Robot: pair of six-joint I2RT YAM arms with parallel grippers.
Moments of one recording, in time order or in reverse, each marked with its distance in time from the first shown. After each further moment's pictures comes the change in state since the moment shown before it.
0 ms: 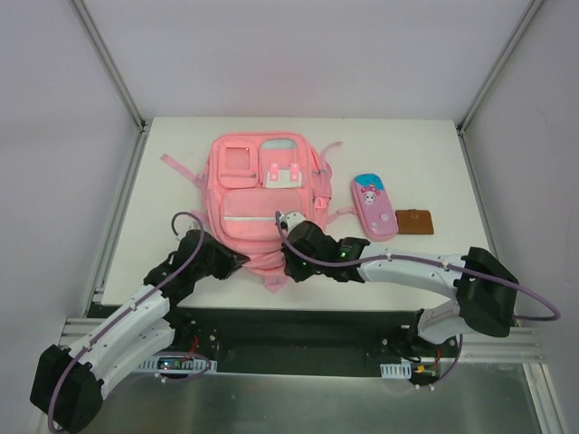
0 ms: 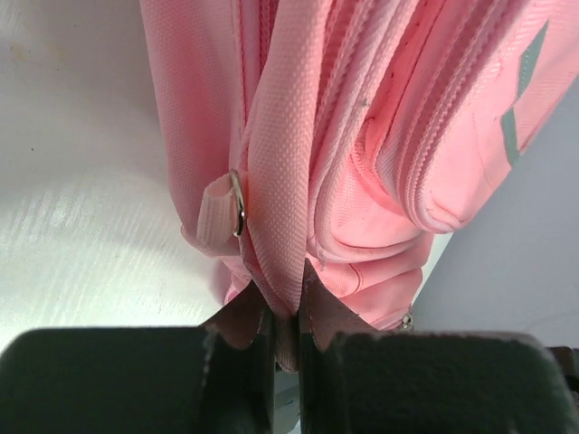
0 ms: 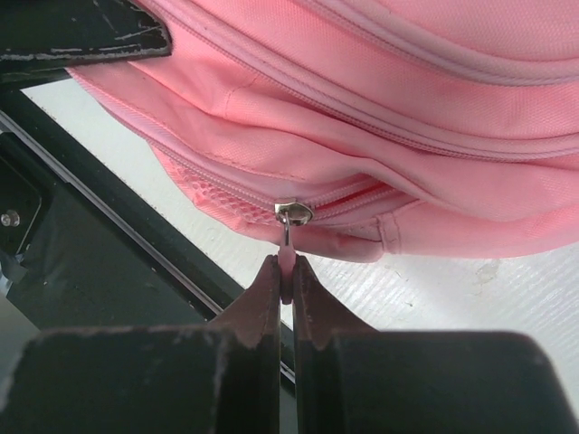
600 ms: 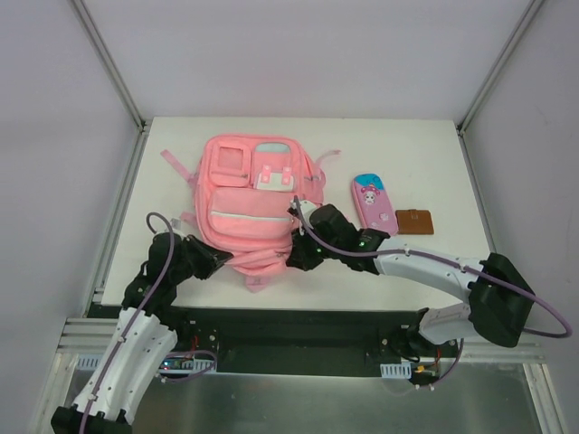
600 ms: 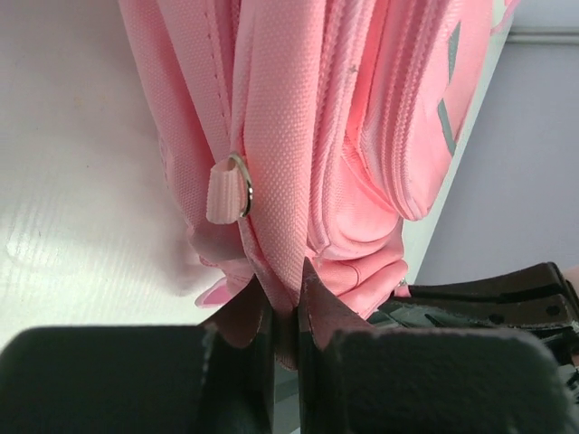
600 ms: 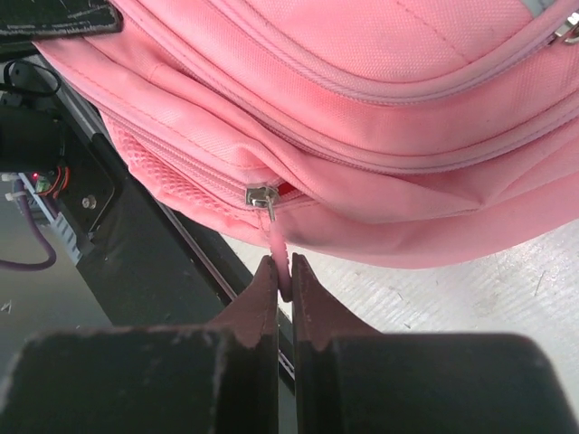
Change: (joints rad) left arm 0.285 -0.314 0.028 -0.242 0.154 0.209; right arm -0.161 -0.088 -0.068 0.098 -0.234 -0.076
